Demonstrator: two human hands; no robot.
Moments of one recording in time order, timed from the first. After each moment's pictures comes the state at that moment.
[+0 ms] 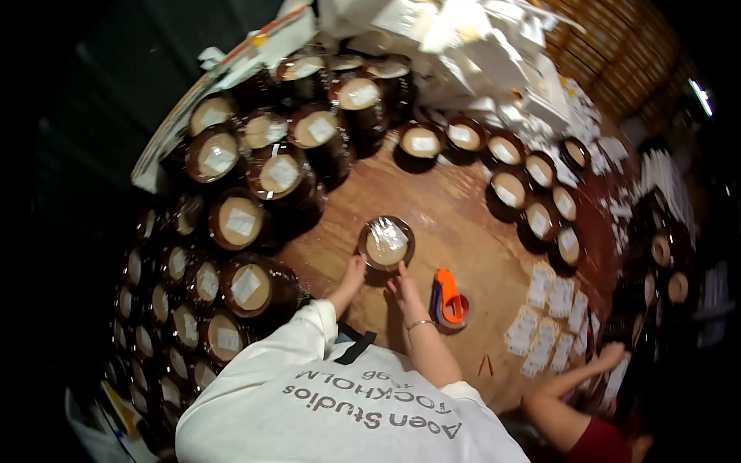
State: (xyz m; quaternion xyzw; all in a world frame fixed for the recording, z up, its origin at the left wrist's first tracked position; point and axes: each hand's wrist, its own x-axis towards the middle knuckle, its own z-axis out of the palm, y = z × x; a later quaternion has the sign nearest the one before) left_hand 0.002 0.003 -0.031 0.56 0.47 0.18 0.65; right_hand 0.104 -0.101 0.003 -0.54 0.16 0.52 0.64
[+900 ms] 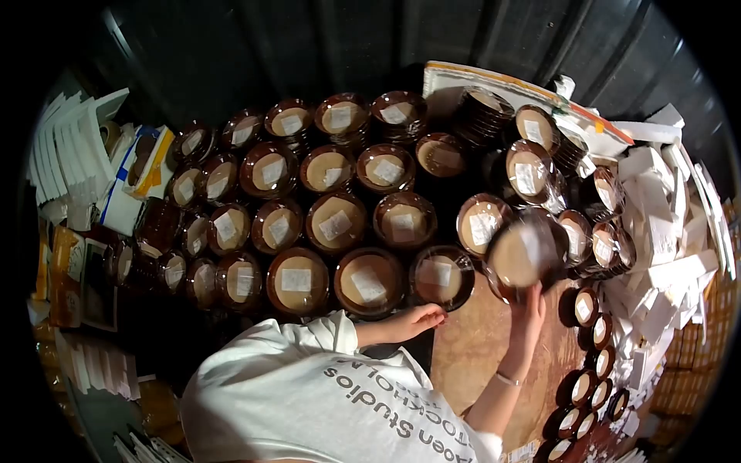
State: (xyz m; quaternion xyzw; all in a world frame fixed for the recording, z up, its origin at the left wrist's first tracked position) left_hand -0.233 -0.011 0.159 0.59 0.37 0.32 0.65; right_hand -0.019 0.047 0.241 -0.44 -0.31 0.56 0.63
